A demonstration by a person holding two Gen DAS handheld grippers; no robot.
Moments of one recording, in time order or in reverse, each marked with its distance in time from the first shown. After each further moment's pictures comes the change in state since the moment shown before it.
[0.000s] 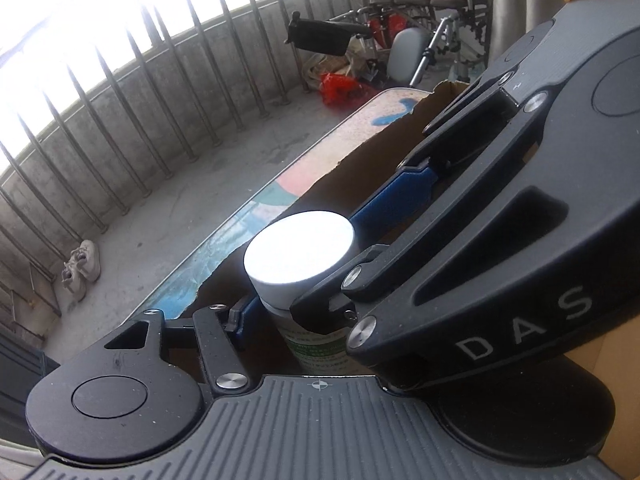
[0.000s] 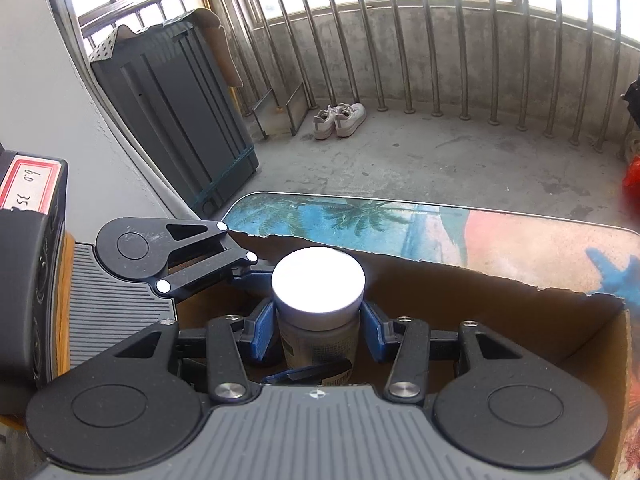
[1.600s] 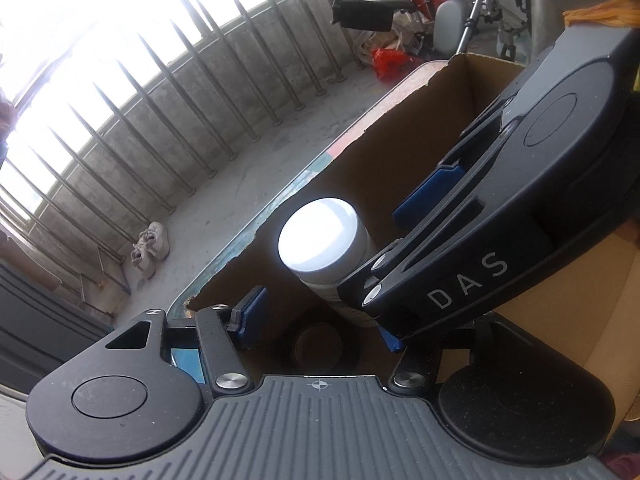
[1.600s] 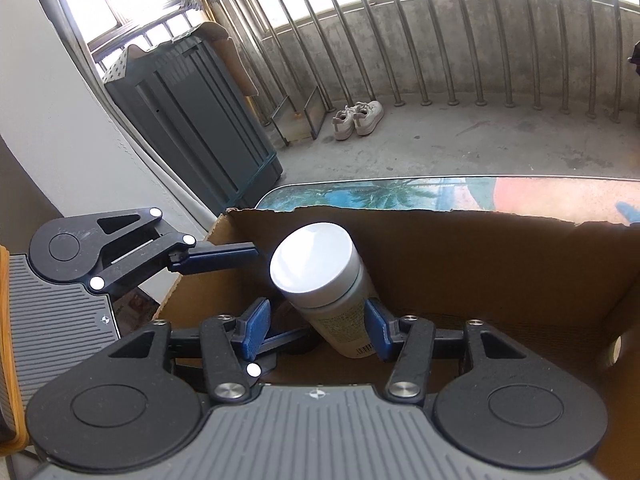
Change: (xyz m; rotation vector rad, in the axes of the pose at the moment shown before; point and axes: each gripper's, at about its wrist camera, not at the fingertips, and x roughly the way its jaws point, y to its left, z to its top) left arm -0.057 -0.024 0.001 0.025 0.083 0.219; right arm 0.002 -0.001 -0.022 0.080 -0.016 0.081
